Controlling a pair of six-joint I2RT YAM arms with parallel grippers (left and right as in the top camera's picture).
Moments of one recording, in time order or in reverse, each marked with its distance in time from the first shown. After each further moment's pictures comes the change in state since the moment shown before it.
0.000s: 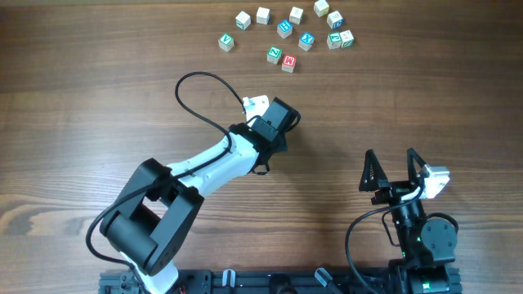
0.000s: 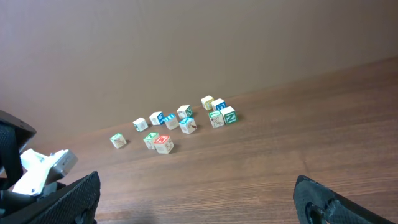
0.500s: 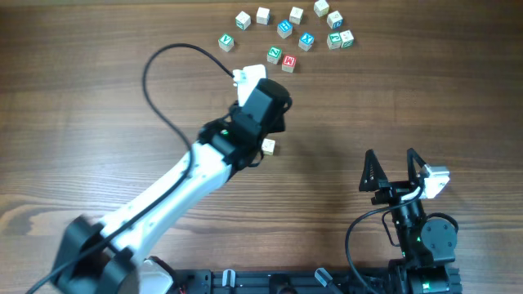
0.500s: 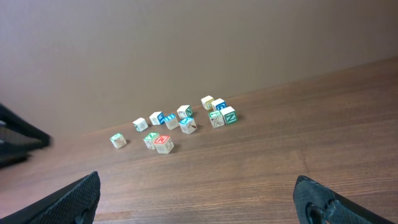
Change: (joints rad) left arm 0.017 -0.322 0.059 -0.059 -0.082 0.156; right arm 0.000 0.000 0.000 0.000 0.000 0.000
